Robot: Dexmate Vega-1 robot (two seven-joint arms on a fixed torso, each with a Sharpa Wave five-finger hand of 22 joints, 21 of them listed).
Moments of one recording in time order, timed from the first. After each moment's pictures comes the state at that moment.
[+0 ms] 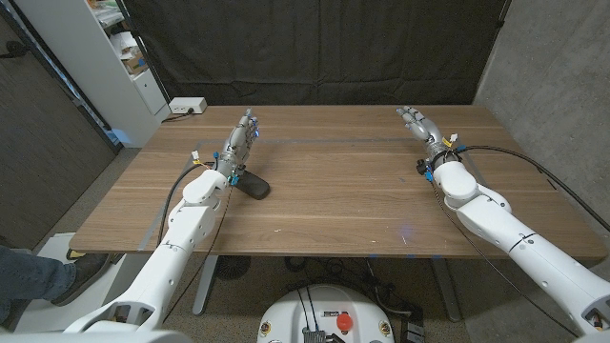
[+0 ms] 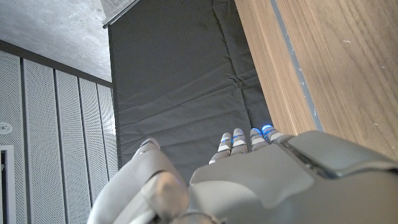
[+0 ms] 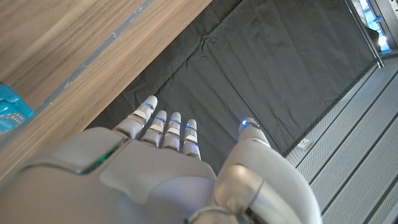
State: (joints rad) left arm 0.92 0.31 0.08 -1.40 -0.38 -0.13 -0.18; left_hand 0.26 -0.04 0.19 0.09 0.25 -0.07 0.12 0.19 0.17 -0.09 0.10 0.21 0.19 -0.16 0.10 0.19 0.18 -0.16 0.02 0.23 0.17; right arm -0.92 -0.69 -0.38 -1.65 0.24 0.02 -0.33; right_hand 0.30 0.03 0.27 -0.06 0.24 0.12 -0.07 0.20 0.19 0.13 -0.02 0.21 0.18 0.06 -0.02 0.21 0.20 0.21 -0.03 0.18 0.17
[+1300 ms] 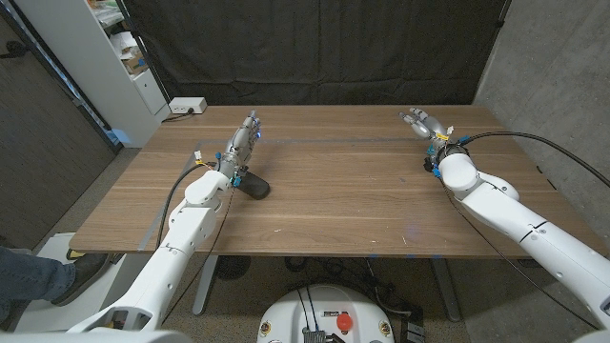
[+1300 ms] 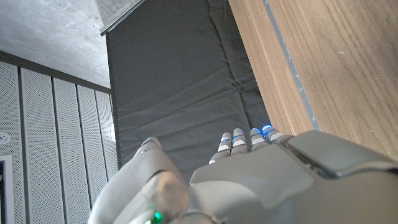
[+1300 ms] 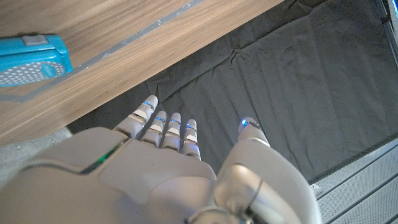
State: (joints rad) left arm 0.95 0.32 0.10 -1.46 -0.36 -0.10 -0.15; left_hand 0.27 -0.03 0.19 0.08 0.24 -0.06 0.11 0.19 0.17 -0.09 0.10 0.21 0.19 -0.16 0.10 0.19 0.18 -0.16 0.02 0.22 0.17; right arm -0.89 -0.78 -0.41 -1.76 0.13 -0.27 -0.36; right_hand 0.31 0.03 0.27 -0.06 0.24 0.12 -0.07 0.20 0.19 0.13 -0.02 0.20 0.18 0.06 -0.03 0.20 0.20 0.22 -0.04 0.18 0.17
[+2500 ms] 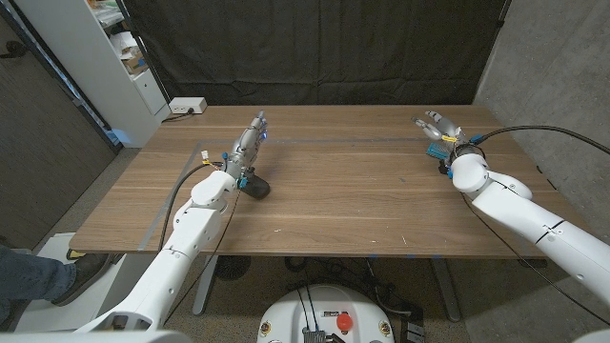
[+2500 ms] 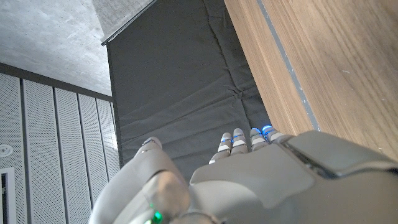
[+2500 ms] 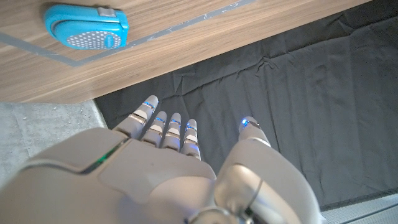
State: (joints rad) left arm 0.97 0.32 0.13 -1.52 -0.33 -0.07 -0.11; left_hand 0.27 -0.02 0.19 0.08 0.24 -0.06 0.11 0.19 0.17 -0.09 0.10 0.21 0.19 -0.16 0.10 0.19 0.18 -0.16 0.02 0.21 0.17; right arm -0.92 -0.86 -0.41 -1.82 0.05 -0.42 -0.38; right_hand 0.31 0.04 0.27 -0.07 0.24 0.12 -0.07 0.20 0.19 0.12 -0.03 0.20 0.19 0.06 -0.03 0.20 0.20 0.21 -0.04 0.18 0.17
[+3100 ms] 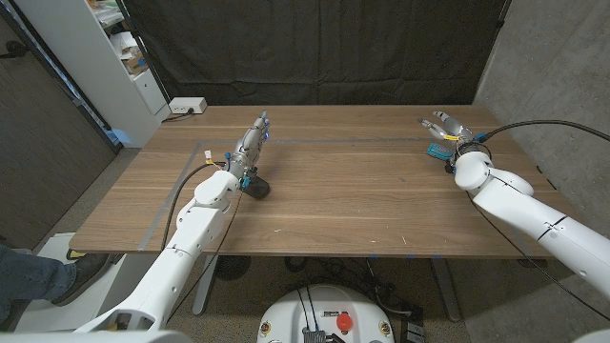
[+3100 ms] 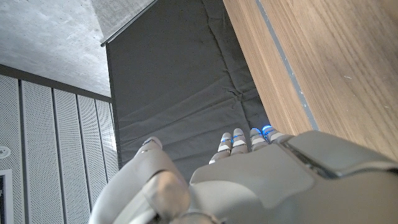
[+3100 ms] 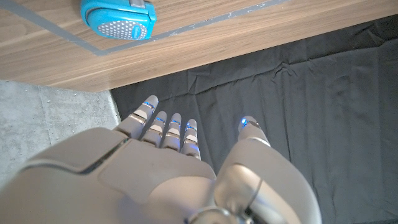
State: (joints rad) left arm 0.96 0.31 0.15 -1.51 -0.32 -0.07 -0.10; left_hand 0.27 -0.02 0.20 0.08 0.23 -0.06 0.11 0.19 0.17 -0.09 0.10 0.21 0.19 -0.16 0.10 0.19 0.18 -0.16 0.02 0.21 0.17; right arm -0.89 -0.88 -0.42 -1.83 0.02 -0.53 -0.39; right_hand 0.31 0.04 0.28 -0.07 0.25 0.12 -0.07 0.20 0.19 0.12 -0.03 0.20 0.19 0.06 -0.03 0.20 0.20 0.21 -0.04 0.18 0.17
